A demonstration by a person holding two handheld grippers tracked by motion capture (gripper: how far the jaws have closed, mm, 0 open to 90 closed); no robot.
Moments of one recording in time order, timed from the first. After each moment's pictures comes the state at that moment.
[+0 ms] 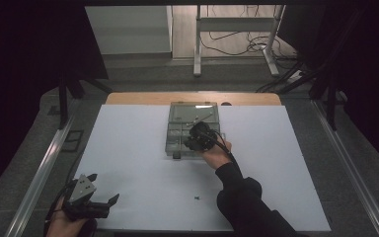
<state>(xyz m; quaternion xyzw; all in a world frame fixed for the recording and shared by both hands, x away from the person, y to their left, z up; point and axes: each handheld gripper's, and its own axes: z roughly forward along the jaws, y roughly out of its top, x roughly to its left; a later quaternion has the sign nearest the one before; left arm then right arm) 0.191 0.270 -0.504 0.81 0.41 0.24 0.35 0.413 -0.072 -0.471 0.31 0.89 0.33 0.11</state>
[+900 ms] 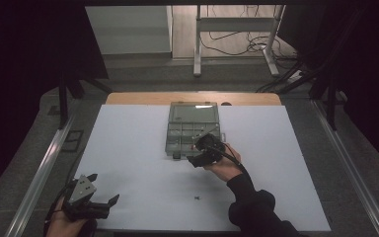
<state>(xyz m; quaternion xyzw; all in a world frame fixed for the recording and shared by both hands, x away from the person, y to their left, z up) 0.190 0.269 -0.503 0.81 0.41 0.24 0.35 0.373 -0.094 -0.470 0.28 0.90 0.31 0.12</state>
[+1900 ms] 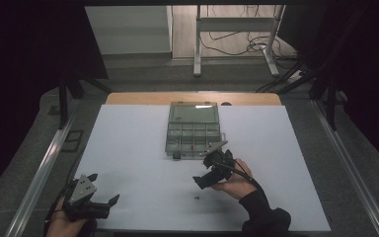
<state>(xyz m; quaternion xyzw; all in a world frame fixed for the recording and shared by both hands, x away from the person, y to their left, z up) 0.190 0.269 -0.503 0.81 0.41 0.24 0.35 0.327 -0.118 -0.476 0.30 0.91 0.27 0.11</state>
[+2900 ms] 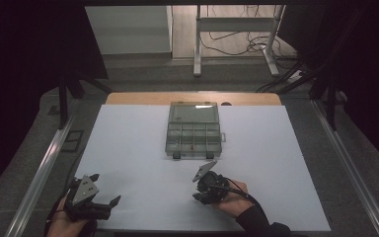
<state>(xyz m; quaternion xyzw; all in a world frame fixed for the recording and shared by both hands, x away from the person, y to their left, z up) 0.190 0.265 -0.504 0.82 0.39 0.25 0.34 0.284 -0.107 -0.501 0.21 0.95 0.24 0.03</state>
